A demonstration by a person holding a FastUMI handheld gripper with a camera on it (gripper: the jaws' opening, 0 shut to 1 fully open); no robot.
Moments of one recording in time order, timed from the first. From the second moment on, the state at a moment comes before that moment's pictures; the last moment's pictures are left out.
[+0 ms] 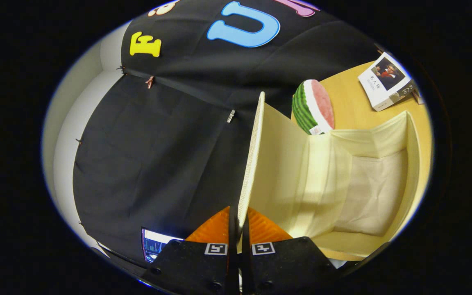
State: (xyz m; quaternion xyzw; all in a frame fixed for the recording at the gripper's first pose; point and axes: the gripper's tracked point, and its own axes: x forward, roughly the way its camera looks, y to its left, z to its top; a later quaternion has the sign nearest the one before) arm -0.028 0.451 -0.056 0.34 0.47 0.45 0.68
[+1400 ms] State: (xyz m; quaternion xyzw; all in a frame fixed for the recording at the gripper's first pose) arm 0.033 0.315 -0.080 0.23 0.36 0.32 0.84
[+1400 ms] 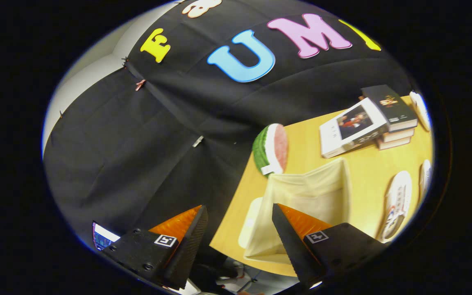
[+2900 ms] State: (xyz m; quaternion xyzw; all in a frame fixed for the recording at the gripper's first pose) arm 0.037 0.000 -0.329 -0.03 0.49 0.18 0.85
